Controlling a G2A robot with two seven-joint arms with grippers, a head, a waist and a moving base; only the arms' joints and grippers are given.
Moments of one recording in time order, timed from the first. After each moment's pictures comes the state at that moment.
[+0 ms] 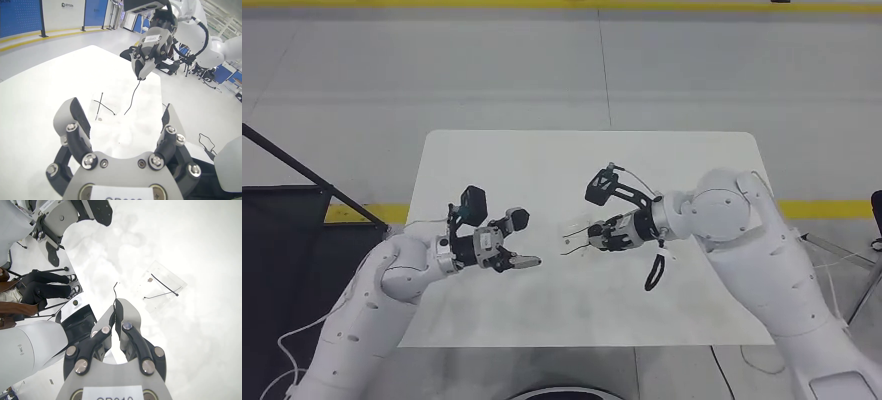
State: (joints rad) left arm 1.17 -1.02 -1.27 -1.55 0.62 -0.99 -0.36; right arm -0.64 -1.13 0.94 -1.58 -0.28 -0.31 1.37
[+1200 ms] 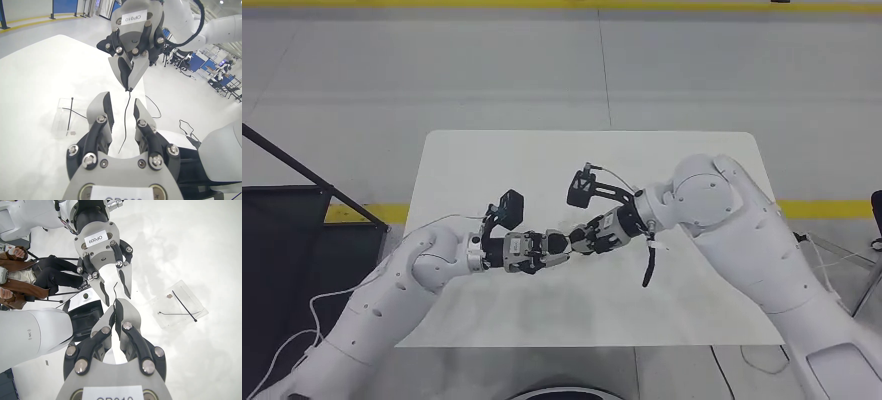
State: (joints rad) left arm 0.94 -0.97 -0.92 -1.43 0.49 -1.01 -0.30; right arm -0.46 -1.14 0.75 -1.45 -0.05 -0.45 1.37
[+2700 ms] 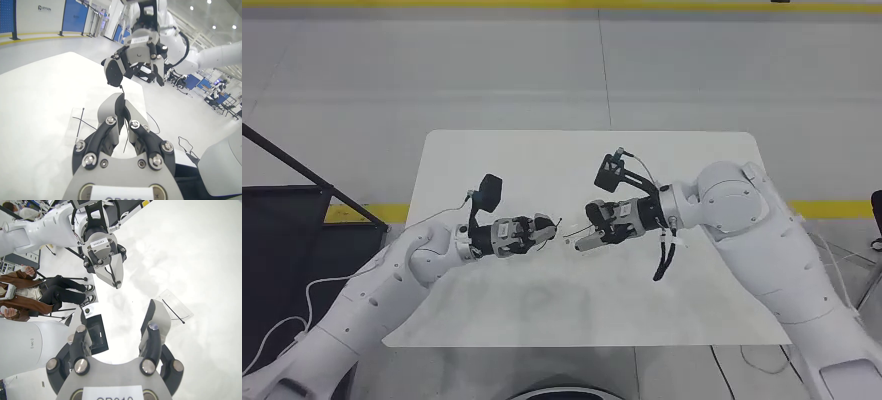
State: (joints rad) left arm 0.84 -0.90 -0.79 -1.32 0.44 -1.01 0.04; right arm -0.59 -1.07 0.90 -1.49 -0.04 -0.51 1.21
